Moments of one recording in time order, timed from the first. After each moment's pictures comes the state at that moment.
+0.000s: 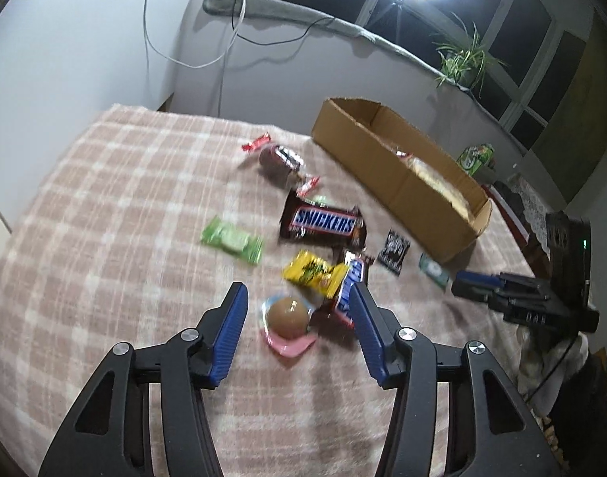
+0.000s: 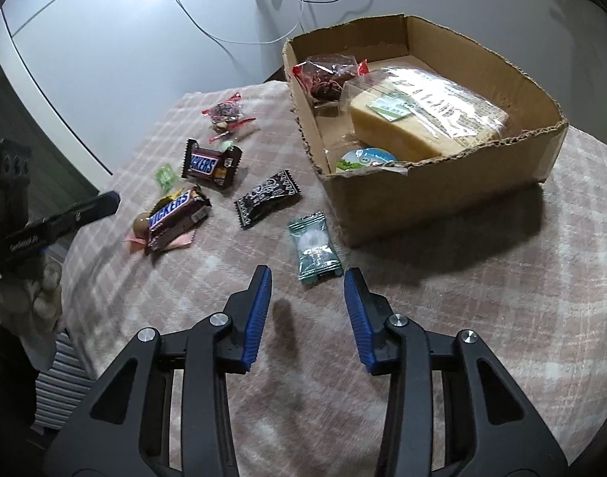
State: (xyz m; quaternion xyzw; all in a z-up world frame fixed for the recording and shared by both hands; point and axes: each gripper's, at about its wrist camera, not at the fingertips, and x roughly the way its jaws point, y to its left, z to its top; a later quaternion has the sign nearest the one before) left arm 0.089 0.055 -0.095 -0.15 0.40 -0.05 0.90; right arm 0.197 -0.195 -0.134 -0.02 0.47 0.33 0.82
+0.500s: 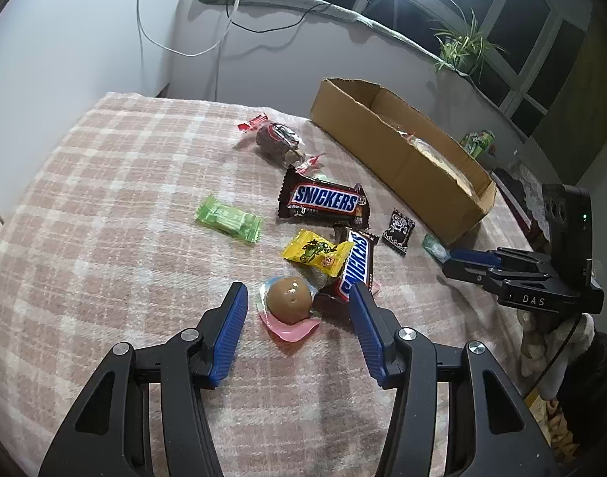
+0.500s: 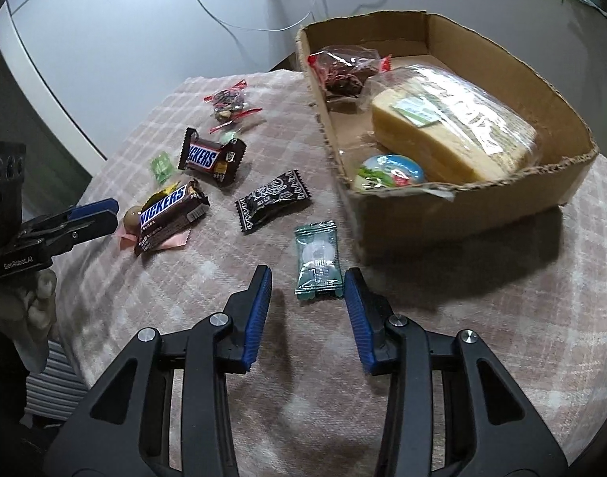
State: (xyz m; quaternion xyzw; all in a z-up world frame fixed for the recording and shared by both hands) left arm 0.090 0.050 -0.107 -0.14 0.42 -0.06 0.90; right arm 0.201 -0.177 -0.142 -0.06 0.48 0.33 0.81
